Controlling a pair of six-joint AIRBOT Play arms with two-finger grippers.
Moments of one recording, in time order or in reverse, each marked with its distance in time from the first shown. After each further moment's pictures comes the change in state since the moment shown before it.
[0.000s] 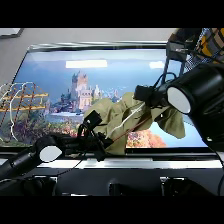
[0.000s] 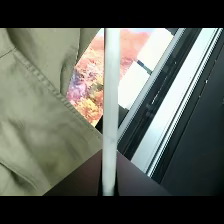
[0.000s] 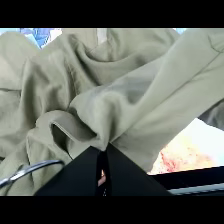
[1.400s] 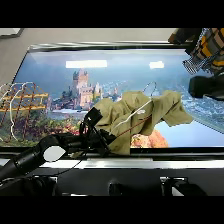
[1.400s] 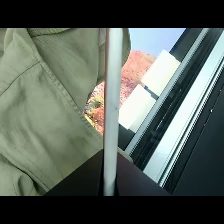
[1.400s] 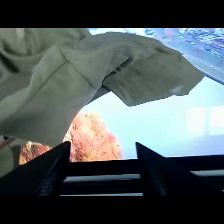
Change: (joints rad) left arm -0.014 -0.025 0.004 0.000 0.103 -0.029; right arm -0.627 0.051 0.121 0.302 0.167 -0.774
